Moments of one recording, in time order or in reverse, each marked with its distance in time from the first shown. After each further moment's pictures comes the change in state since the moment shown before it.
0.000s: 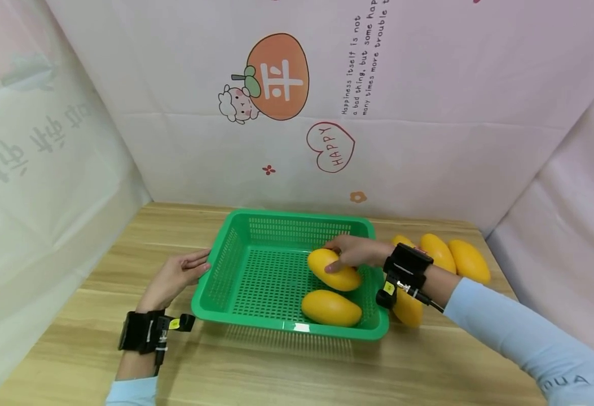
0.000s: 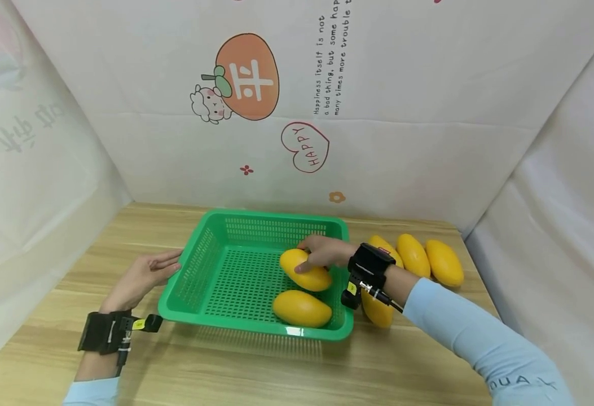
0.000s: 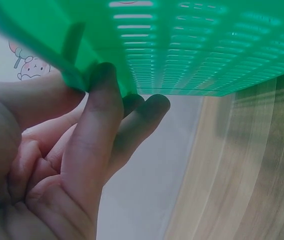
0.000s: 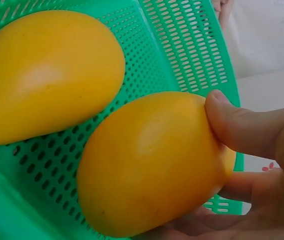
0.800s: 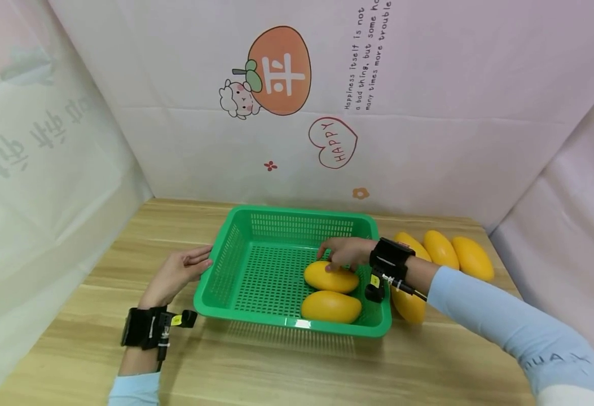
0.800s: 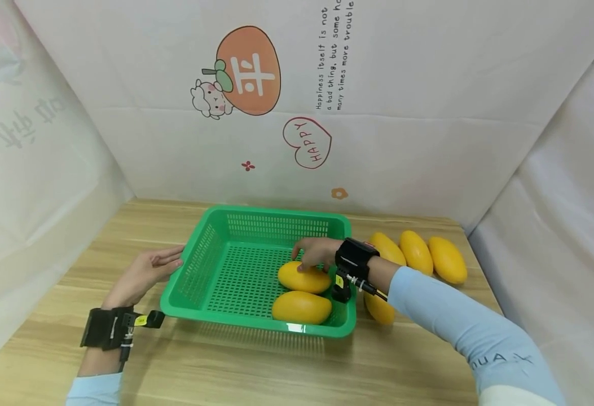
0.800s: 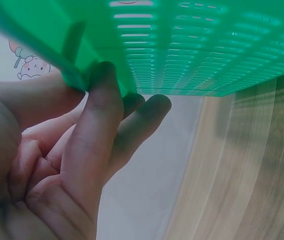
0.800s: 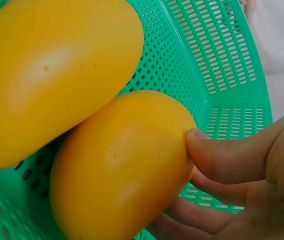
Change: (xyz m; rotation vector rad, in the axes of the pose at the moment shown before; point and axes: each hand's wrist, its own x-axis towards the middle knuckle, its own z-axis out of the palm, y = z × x) left_hand 0.001 0.003 0.000 -0.016 -0.007 0.004; right_hand 0.023 0.001 0.009 0.039 -0.070 0.226
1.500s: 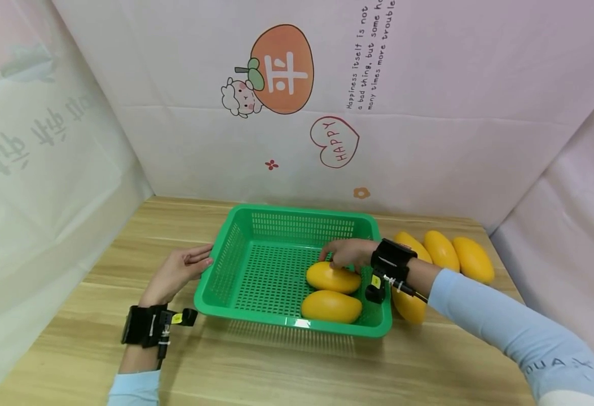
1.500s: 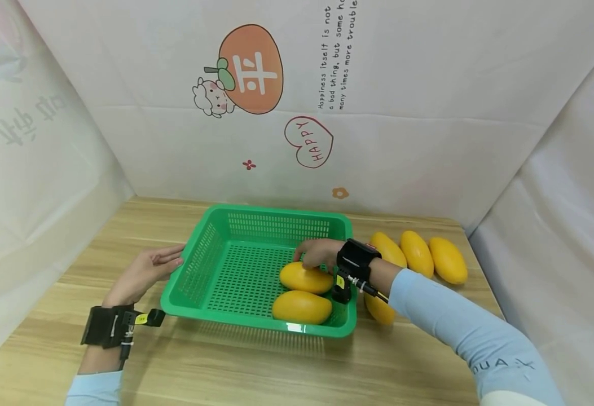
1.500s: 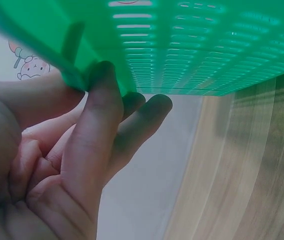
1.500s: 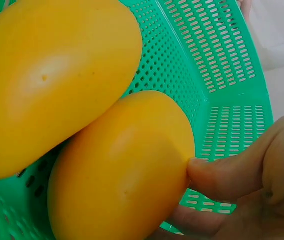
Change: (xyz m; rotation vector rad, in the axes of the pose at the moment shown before) left_hand -0.001 0.001 0.000 -0.009 -0.002 0.002; right_hand 0.003 0.005 0.000 -0.057 -0.019 0.035
